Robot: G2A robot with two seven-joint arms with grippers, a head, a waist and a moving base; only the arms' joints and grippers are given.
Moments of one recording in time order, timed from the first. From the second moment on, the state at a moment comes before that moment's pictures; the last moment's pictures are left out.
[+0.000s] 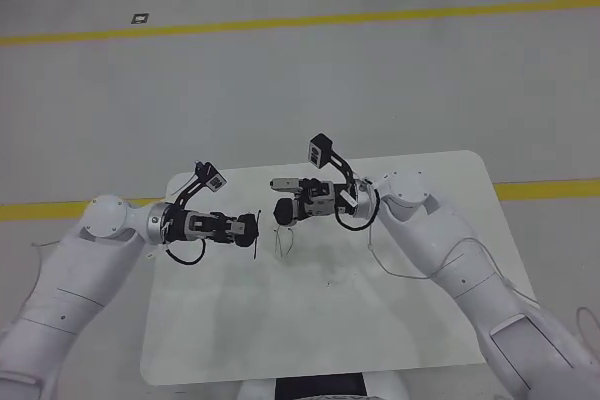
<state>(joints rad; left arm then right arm) 1.01 -0.81 -1.00 -1.40 -0.79 -0.34 -1.39 -0.88 -1.31 0.90 -1.24 0.58 -0.01 1.10</state>
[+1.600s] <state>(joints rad) 1.01 -0.81 -1.00 -1.40 -0.79 -0.34 -1.39 -0.79 -1.34 0.84 -1.19 0.55 0.03 1.19</state>
